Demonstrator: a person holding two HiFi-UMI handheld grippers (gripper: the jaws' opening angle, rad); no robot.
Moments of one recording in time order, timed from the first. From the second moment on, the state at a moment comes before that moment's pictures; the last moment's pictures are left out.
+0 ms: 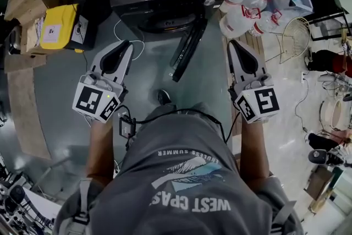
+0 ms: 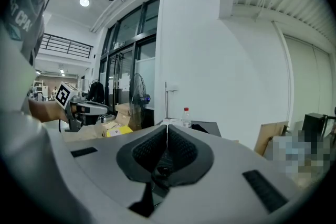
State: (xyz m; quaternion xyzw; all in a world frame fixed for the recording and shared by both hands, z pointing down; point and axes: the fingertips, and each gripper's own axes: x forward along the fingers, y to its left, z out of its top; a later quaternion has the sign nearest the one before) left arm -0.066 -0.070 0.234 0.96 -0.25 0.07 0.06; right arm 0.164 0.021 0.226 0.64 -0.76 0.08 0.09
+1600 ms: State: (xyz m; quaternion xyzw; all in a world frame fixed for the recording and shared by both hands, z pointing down) left arm 0.018 -0.080 0.456 0.93 -0.23 0.16 0.23; right arm 0.121 -0.098 0.441 0.32 -0.87 0.10 0.37
